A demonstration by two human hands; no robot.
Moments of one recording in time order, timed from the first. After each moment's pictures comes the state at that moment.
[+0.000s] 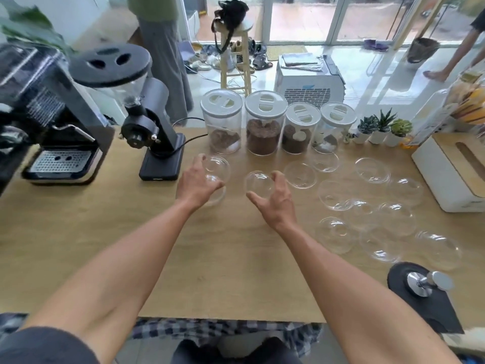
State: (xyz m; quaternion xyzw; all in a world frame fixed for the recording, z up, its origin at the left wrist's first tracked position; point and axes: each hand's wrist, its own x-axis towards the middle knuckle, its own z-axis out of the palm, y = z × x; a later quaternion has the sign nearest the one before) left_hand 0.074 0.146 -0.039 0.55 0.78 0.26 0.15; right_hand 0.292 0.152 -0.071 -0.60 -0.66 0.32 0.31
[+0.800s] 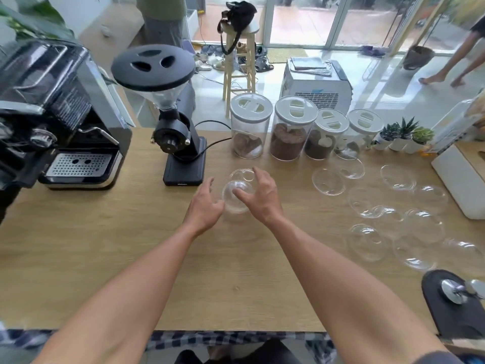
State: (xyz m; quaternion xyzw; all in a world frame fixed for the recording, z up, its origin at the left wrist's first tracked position) left_hand 0.003 0.108 -0.078 0.51 0.74 0.30 0.32; right_hand 0.171 0.159 -0.061 -0.58 -0.71 0.31 0.27
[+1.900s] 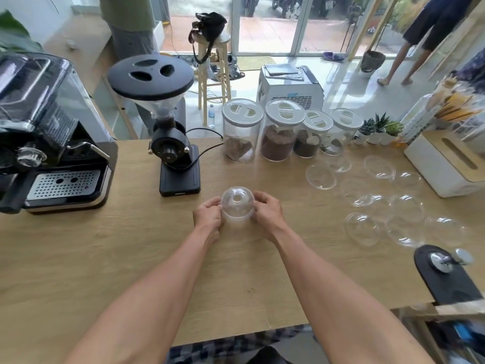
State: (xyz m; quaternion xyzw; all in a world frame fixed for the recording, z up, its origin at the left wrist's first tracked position) left_hand 0.009 0.124 -0.102 0.11 0.65 0.50 0.56; right_hand 0.157 0.132 -0.077 -0.62 -0.38 0.56 0.39
